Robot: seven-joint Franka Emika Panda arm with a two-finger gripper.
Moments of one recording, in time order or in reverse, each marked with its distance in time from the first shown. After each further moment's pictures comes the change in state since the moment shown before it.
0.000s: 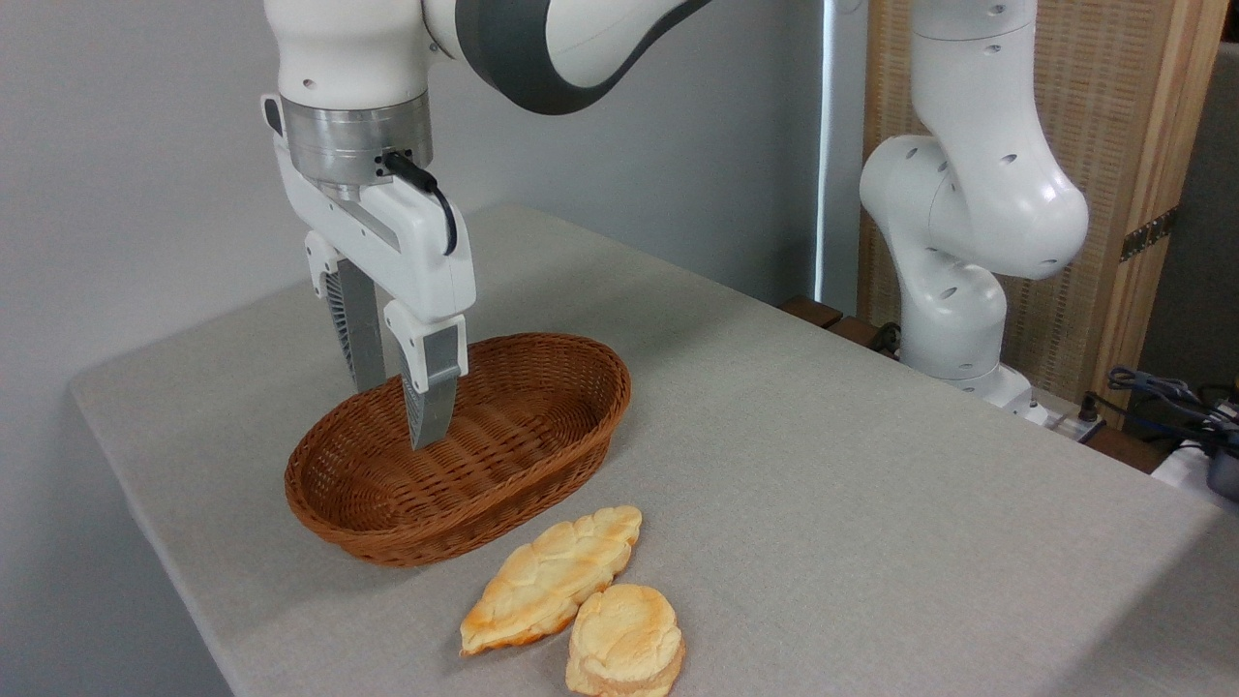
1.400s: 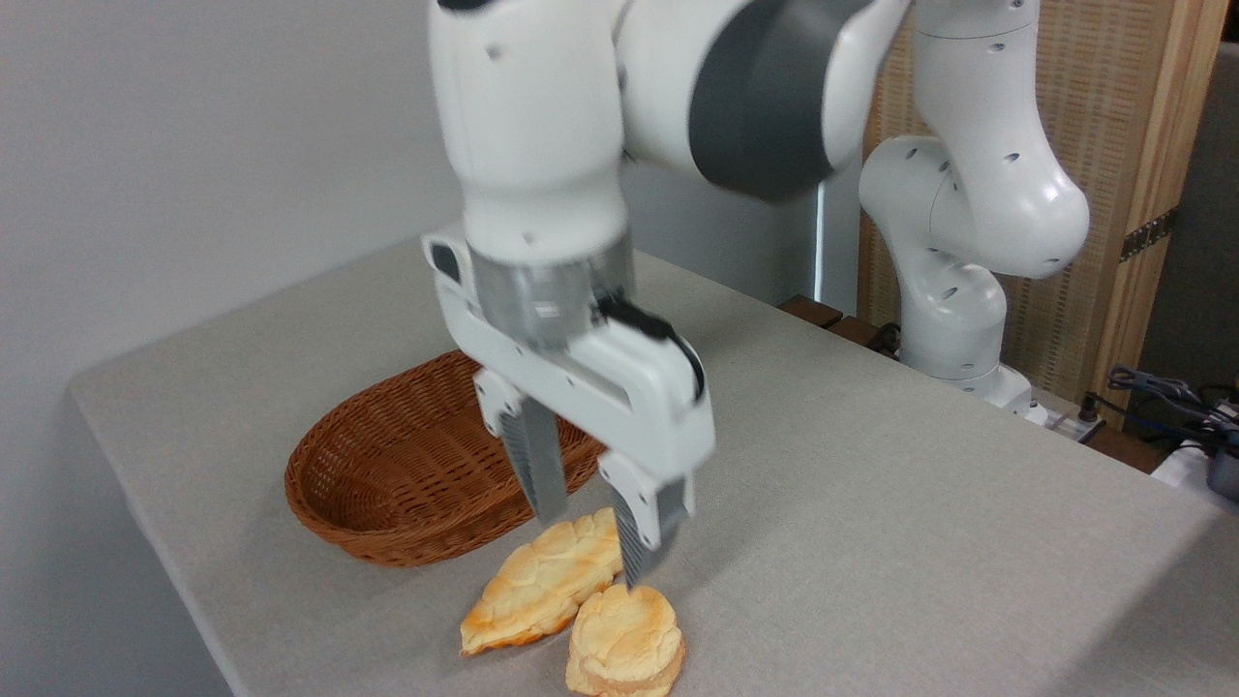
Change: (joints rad) arm 0.021 -0.013 0.275 -0.138 0.022 -0.024 0.232
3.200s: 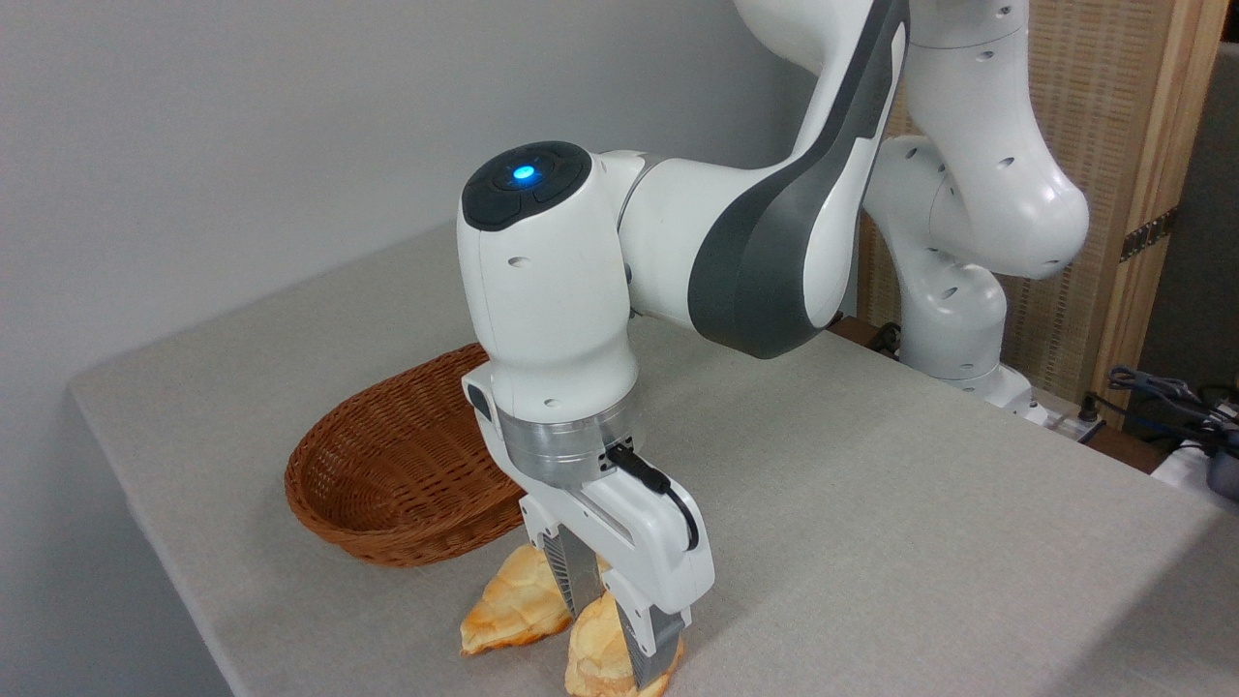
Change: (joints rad) arm -0.010 0.073 0.001 -0.138 0.035 0.210 0.079
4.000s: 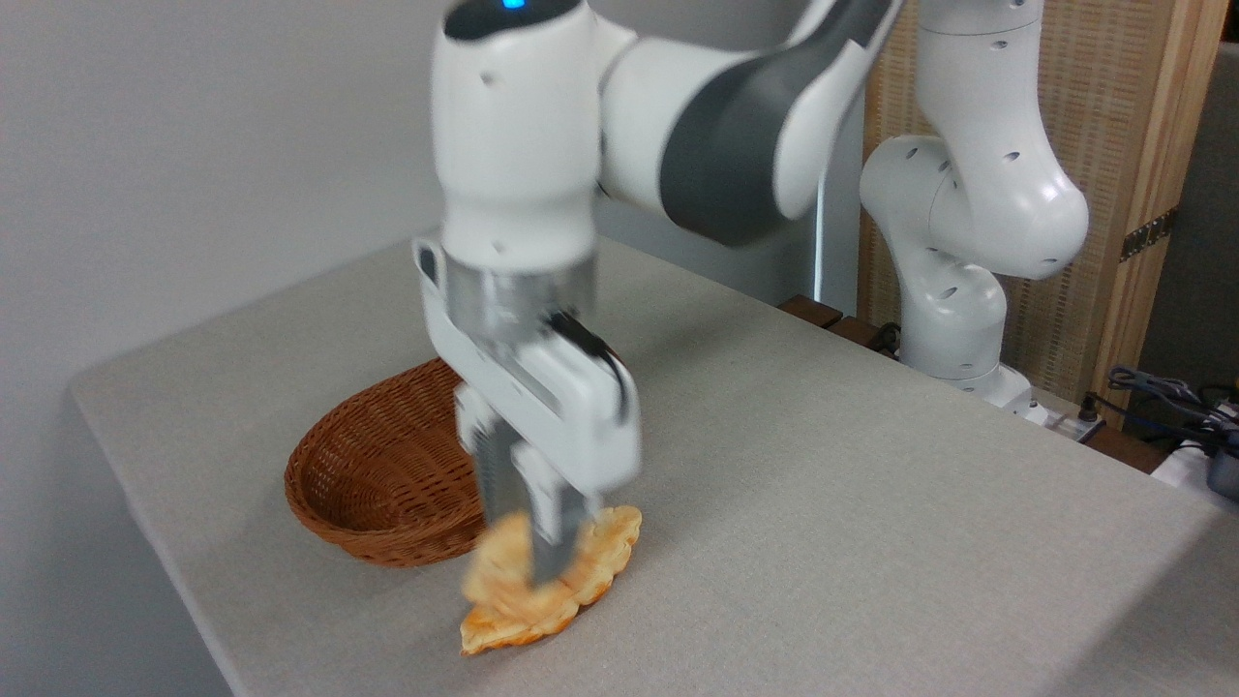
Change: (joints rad) arm -0.010 -0.114 -0.076 0.039 -0.059 0.010 0.000
